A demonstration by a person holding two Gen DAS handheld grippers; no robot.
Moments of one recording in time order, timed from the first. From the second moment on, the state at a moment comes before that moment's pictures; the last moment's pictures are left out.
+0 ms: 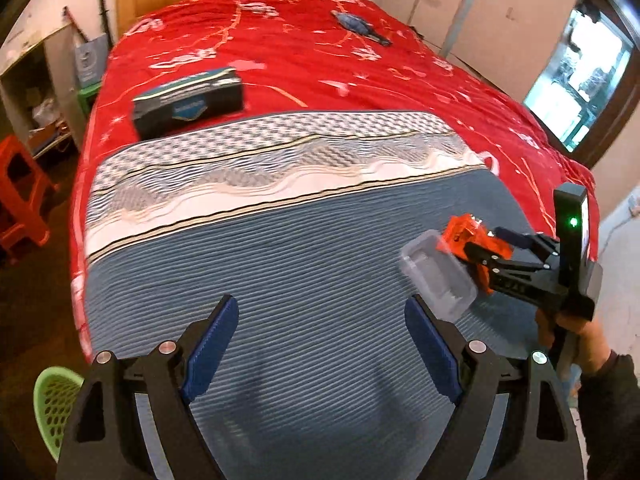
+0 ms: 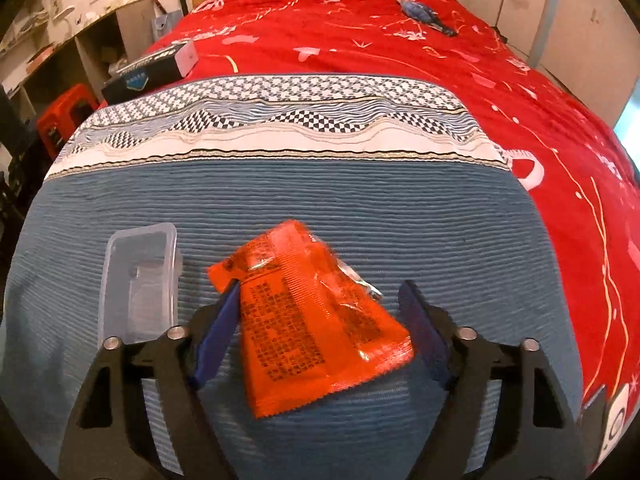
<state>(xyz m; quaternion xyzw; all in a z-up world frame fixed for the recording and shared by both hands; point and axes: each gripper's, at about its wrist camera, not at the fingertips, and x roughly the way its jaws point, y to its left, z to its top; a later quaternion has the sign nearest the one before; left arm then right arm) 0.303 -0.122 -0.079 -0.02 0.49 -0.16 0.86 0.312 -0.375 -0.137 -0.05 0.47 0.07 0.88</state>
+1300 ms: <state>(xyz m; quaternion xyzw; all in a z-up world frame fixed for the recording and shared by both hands) 0.301 -0.160 -0.115 -0.06 0.51 -0.19 0.83 0.182 -0.369 -0.085 0.05 0.41 0.09 0.91</state>
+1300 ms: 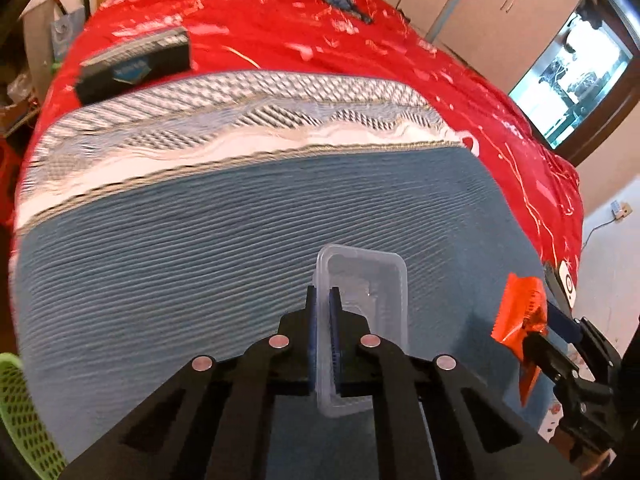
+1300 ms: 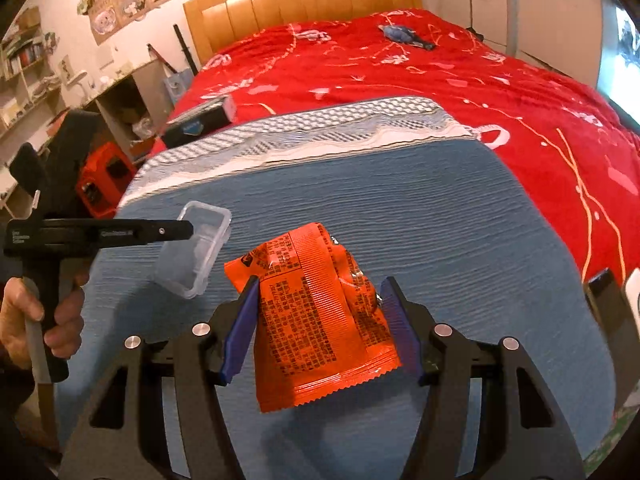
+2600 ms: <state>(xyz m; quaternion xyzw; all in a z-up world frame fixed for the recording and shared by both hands) 0.081 0.238 -0.113 -0.17 0.47 0.12 0.86 0.127 -0.030 -0.060 0.03 0.43 0.33 0.84</state>
